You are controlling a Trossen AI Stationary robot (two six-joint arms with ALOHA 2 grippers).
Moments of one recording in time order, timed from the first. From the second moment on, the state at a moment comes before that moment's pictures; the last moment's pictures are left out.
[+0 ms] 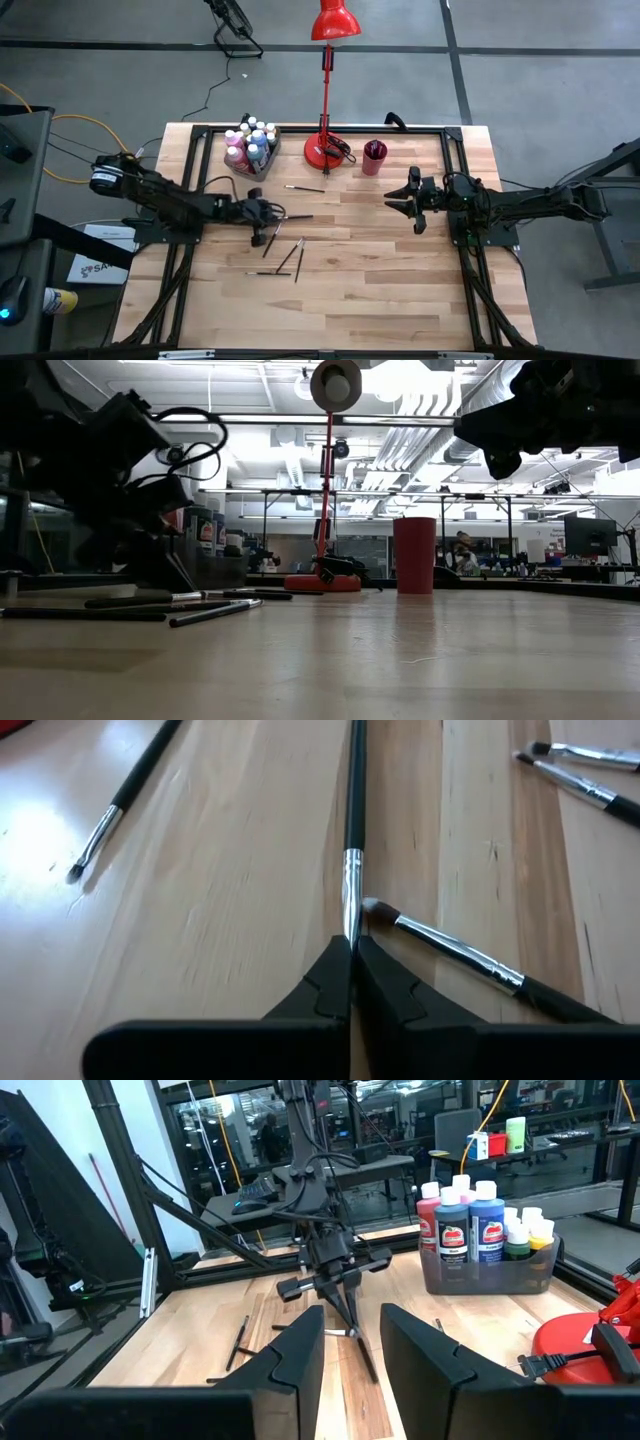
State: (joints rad) left arm -0.04 1.41 0.23 0.31 -0.19 -0.08; right arm -0.12 0.65 0.15 0.53 -0.10 0.18
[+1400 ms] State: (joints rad) left arm -0.03 1.37 1.13 -0.71 -0.44 0.44; right arm -0.12 0.65 0.15 0.63 -0.03 0.71
